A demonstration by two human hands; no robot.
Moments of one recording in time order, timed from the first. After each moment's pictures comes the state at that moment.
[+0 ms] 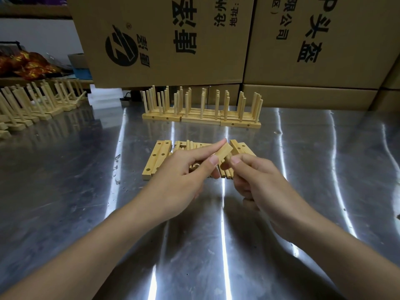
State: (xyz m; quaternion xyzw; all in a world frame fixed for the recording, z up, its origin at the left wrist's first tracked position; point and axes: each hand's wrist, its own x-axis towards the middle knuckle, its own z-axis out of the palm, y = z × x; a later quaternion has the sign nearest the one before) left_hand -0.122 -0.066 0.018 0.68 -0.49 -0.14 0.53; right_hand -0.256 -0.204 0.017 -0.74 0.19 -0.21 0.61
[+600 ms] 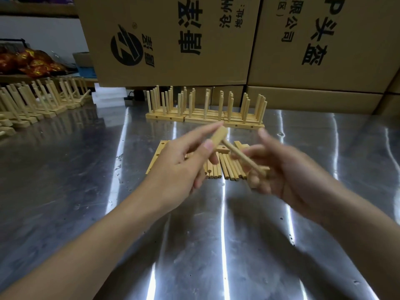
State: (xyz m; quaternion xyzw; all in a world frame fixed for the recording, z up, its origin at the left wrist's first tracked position) left_hand -0.119 -0.062 0.031 0.63 -0.47 -0.14 0.61; right_hand -0.262 -0.245 0.036 -0.66 0.14 -0.15 0.72
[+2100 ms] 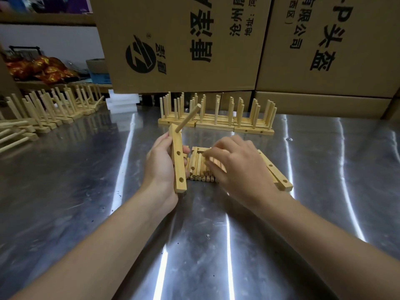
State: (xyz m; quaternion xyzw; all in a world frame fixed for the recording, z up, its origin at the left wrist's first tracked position) left_hand -0.085 -0.057 0.028 0.50 -0.11 -0.20 0.83; right_hand -0.176 -0.204 0.011 -0.94 0.04 -0.32 -0.02
